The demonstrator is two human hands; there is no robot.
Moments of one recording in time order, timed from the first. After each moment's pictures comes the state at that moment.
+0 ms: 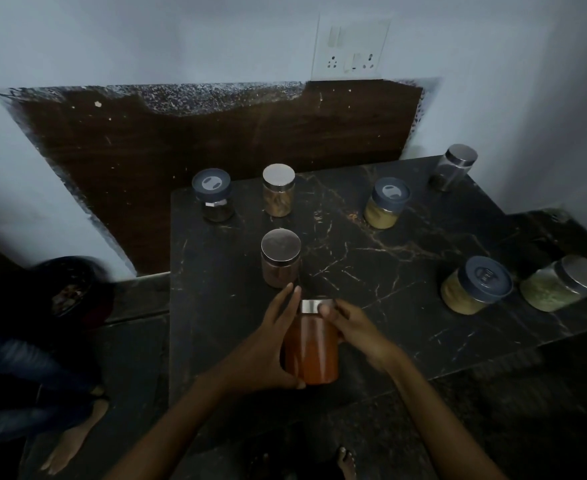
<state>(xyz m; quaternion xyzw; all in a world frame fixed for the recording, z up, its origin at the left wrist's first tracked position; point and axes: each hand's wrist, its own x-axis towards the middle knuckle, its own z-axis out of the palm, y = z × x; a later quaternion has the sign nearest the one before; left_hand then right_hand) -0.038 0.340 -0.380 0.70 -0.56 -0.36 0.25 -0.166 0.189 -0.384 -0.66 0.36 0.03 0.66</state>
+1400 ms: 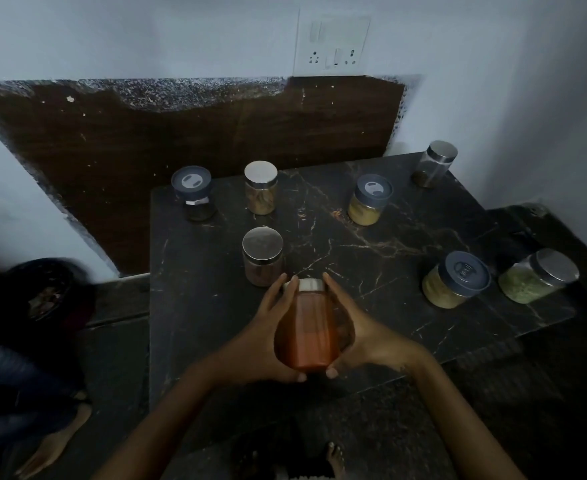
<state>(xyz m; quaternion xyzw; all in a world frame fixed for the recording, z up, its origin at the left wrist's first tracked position) -0.042 0.322 -0.374 0.66 -0.56 -0.39 0.31 -0.208 0.171 -0.352 -0.74 0.22 0.11 0.63</state>
